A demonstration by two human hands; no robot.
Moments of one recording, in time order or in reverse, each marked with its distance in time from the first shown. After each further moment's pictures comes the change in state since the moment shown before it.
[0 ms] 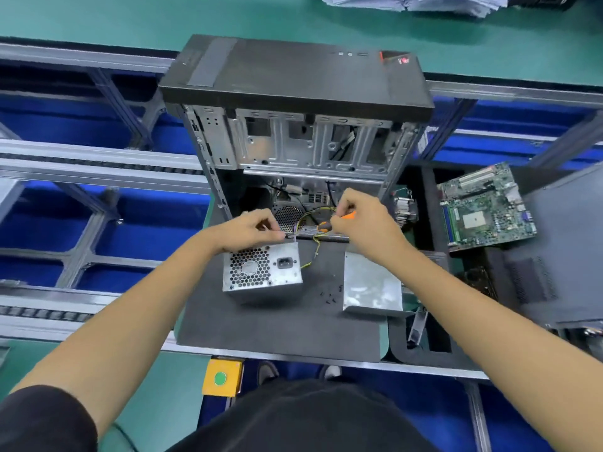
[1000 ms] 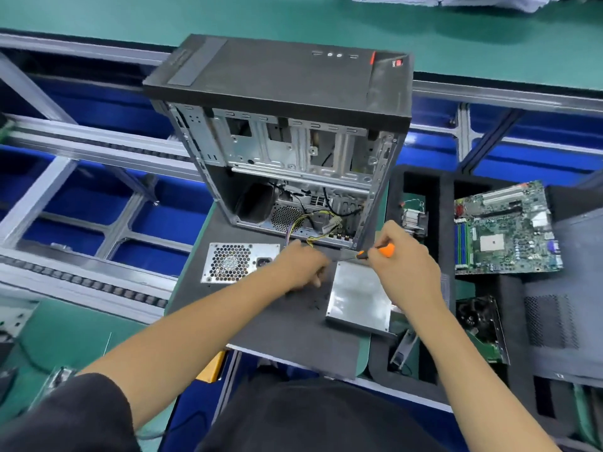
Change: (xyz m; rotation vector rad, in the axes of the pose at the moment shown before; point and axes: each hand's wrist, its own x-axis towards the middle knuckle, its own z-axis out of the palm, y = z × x) left_hand 0.060 0.090 0.135 0.831 -0.117 -0.018; right_hand -0.026 0.091 -0.049 -0.148 0.127 -0.008
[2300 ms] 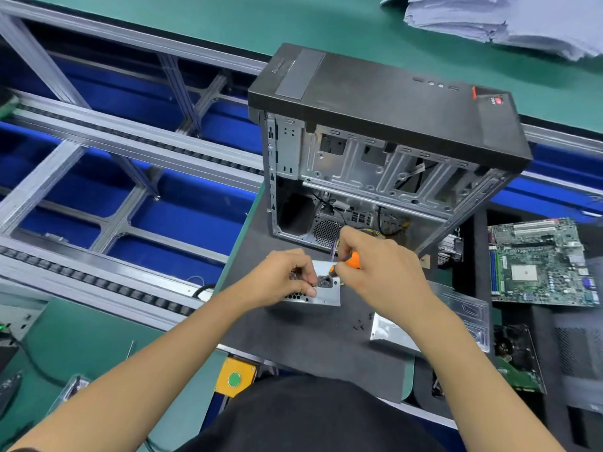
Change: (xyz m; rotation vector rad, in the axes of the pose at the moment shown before) left_hand -0.131 -0.121 0.016 -0.873 0.386 0.050; right_hand -0.010 -0.165 0.056 -0.270 -0.226 -0.386
